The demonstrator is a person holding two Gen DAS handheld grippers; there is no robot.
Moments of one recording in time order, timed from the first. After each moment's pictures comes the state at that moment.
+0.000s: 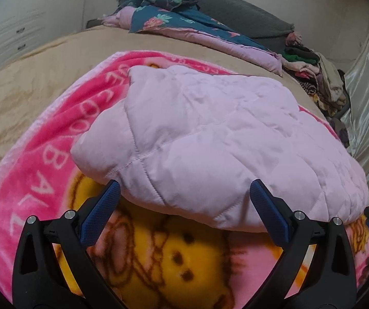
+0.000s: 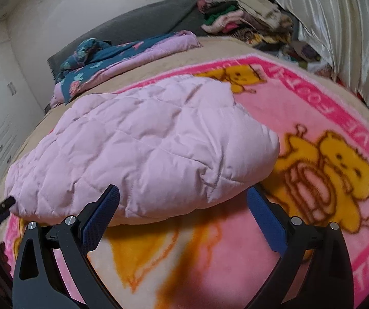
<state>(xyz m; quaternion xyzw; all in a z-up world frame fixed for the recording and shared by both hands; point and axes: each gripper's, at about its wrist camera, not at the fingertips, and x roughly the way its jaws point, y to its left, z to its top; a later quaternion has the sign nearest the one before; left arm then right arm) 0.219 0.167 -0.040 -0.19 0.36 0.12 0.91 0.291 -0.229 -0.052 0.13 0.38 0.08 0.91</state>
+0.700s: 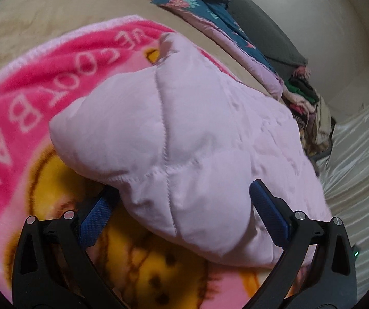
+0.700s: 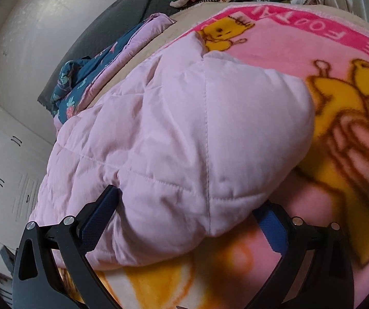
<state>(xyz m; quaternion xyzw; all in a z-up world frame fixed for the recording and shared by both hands) 0.235 0.211 -0.074 -0.37 0.34 0.10 0.86 0.347 -0.247 -0.096 0.29 0.42 0.09 0.86</state>
